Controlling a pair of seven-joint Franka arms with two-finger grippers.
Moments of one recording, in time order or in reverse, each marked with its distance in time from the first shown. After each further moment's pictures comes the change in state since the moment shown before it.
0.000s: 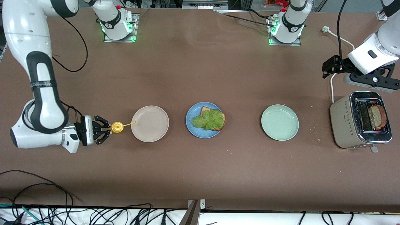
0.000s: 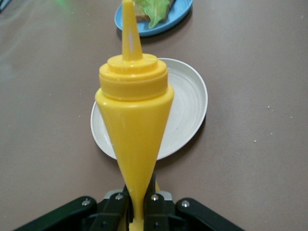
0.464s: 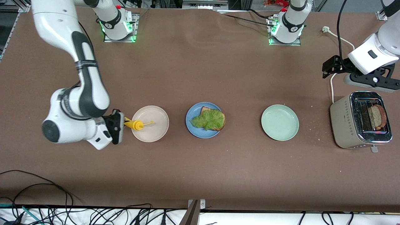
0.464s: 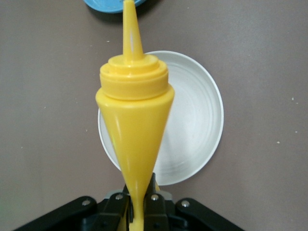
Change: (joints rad) left arm 0.001 0.000 -0.001 0.000 0.000 0.000 0.000; right arm 0.378 -0.078 -0.212 0.011 -0.185 -0.002 0.471
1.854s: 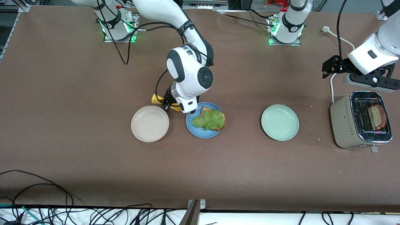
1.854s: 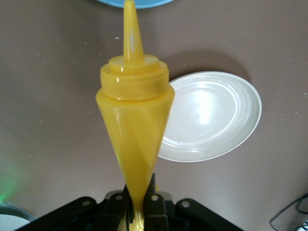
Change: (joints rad) left arm 0.000 0.000 -0.001 0.000 0.000 0.001 0.000; right arm 0.778 0.211 -0.403 0.227 -0.386 -0.235 0.665
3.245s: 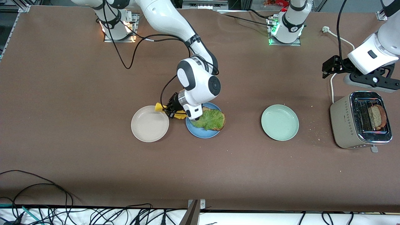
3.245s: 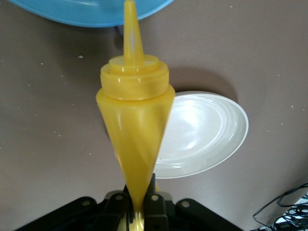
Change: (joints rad) left arm 0.000 0.000 0.000 0.000 0.000 0.000 0.000; right arm -0.005 0.159 -0.047 0.115 0.013 0.026 0.021
